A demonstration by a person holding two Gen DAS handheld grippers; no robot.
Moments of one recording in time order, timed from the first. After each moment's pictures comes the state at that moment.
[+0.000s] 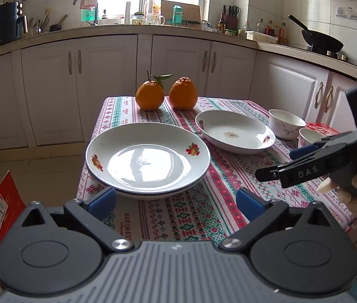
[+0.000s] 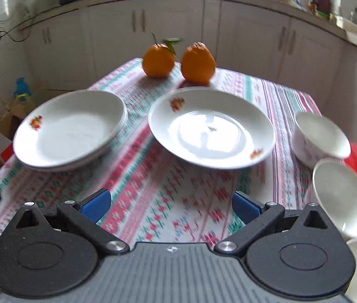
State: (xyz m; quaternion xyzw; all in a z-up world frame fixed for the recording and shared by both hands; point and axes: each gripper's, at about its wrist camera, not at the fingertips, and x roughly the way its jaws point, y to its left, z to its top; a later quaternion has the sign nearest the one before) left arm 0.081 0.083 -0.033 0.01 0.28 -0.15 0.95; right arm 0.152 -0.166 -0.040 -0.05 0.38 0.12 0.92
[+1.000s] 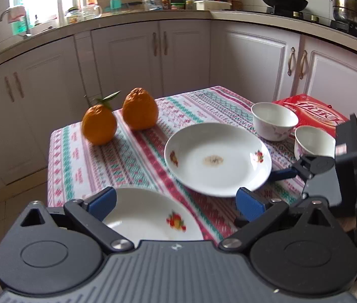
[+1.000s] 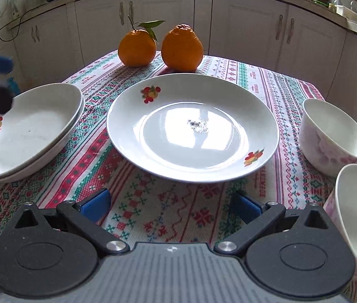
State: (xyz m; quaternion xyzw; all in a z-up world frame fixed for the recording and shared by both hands) left arm 0.217 0.020 0.011 0.12 0.32 -0.26 0.90; right arm 0.211 -0.180 -0.080 -0.05 0.38 0.12 0.92
